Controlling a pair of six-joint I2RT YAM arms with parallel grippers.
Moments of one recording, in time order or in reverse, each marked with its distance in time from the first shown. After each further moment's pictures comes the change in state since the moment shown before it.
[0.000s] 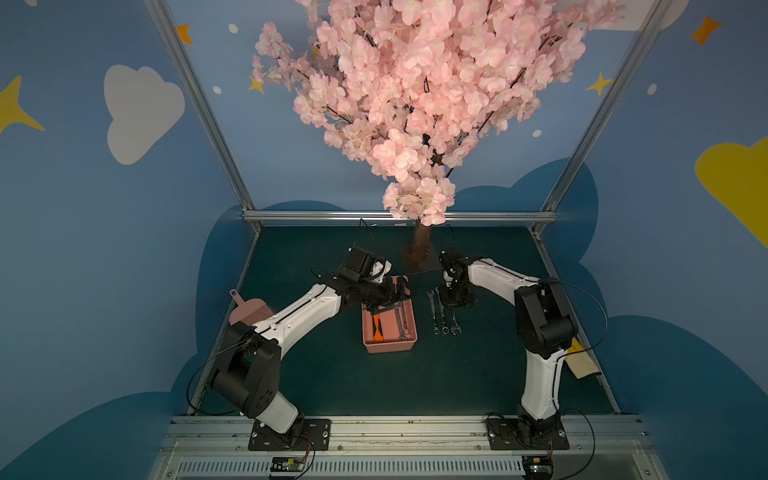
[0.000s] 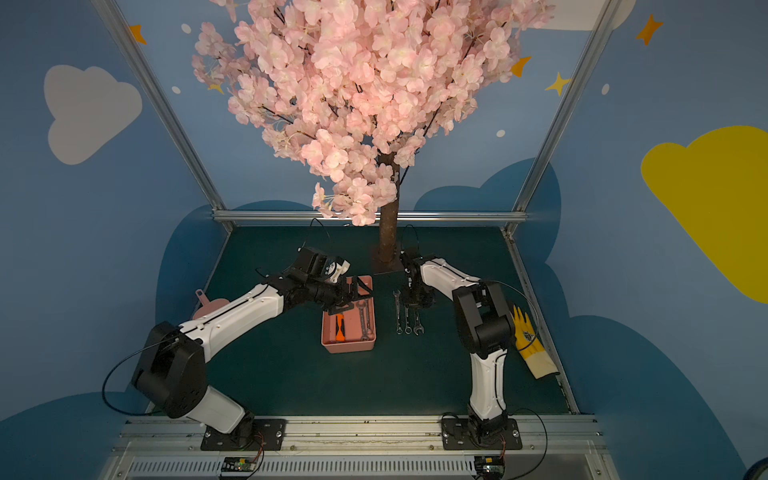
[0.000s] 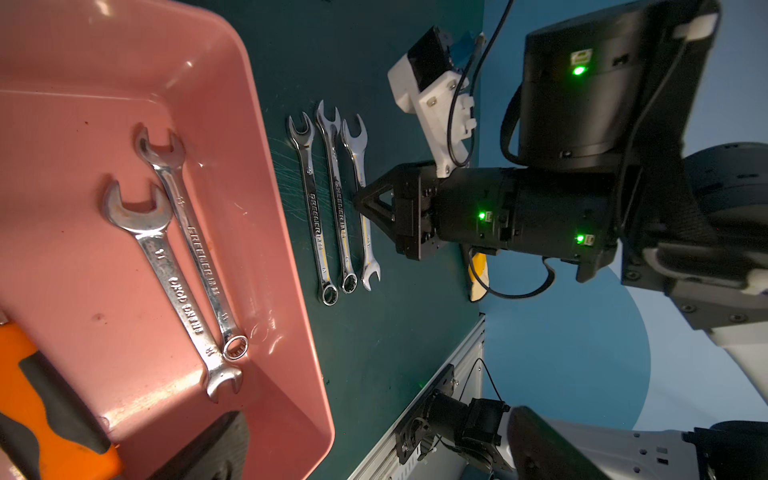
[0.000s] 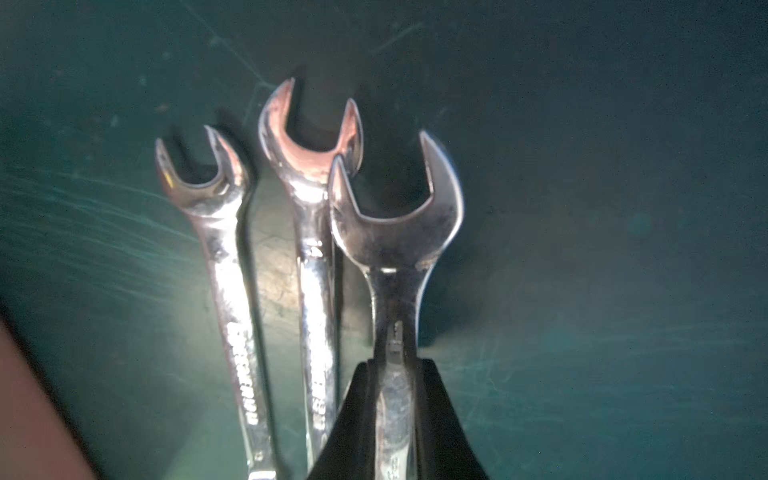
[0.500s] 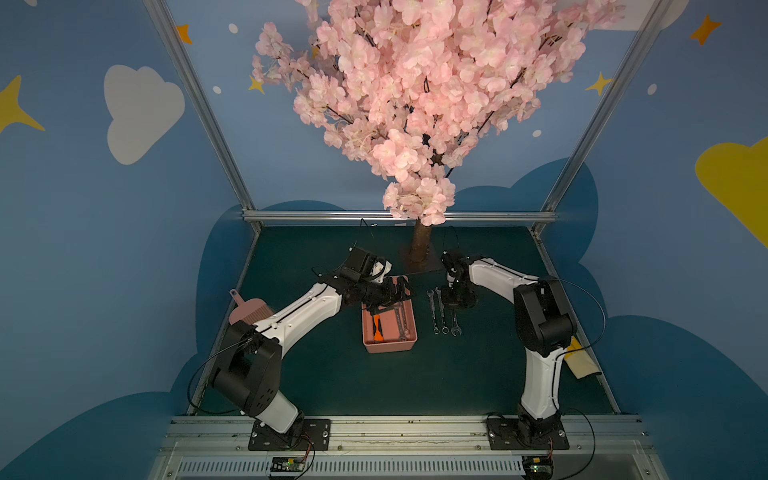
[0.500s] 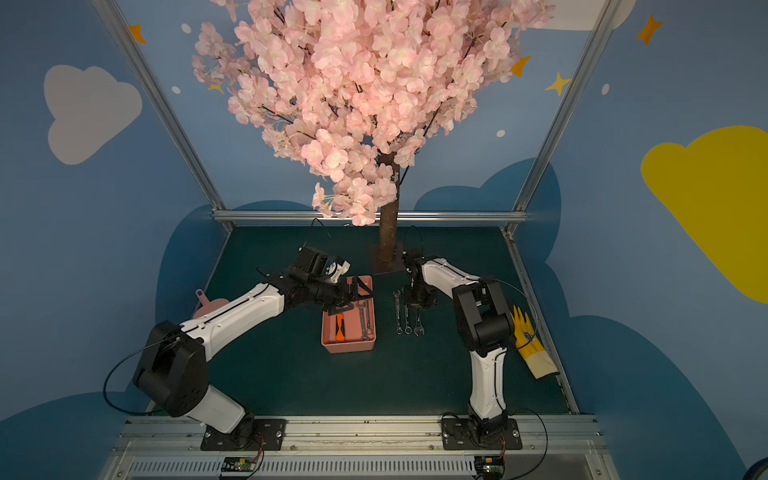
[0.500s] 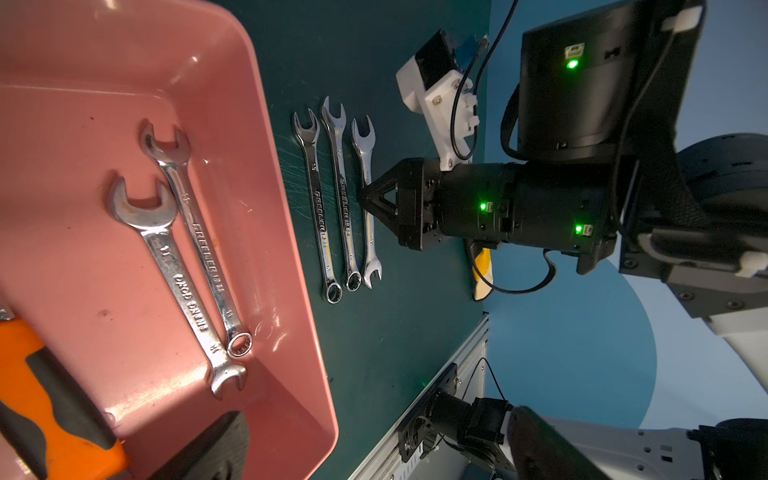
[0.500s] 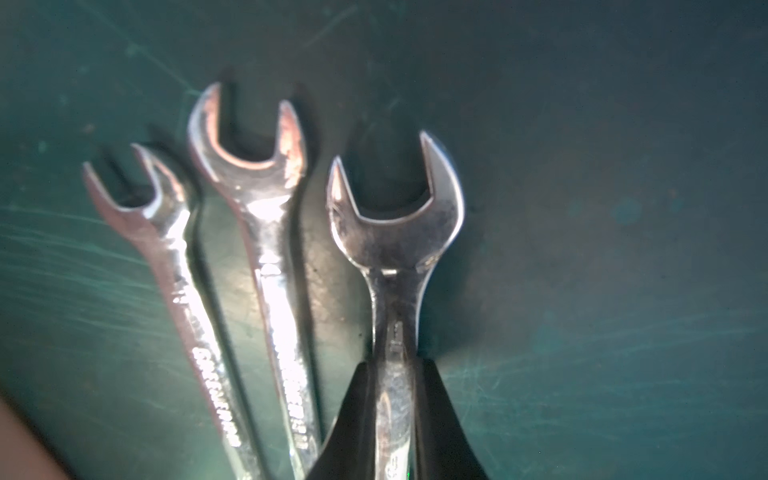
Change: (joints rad) left arm 0.000 0.008 0.004 -0.019 -0.003 0.010; right arm -0.024 0.007 0.001 -0.013 0.005 0.064
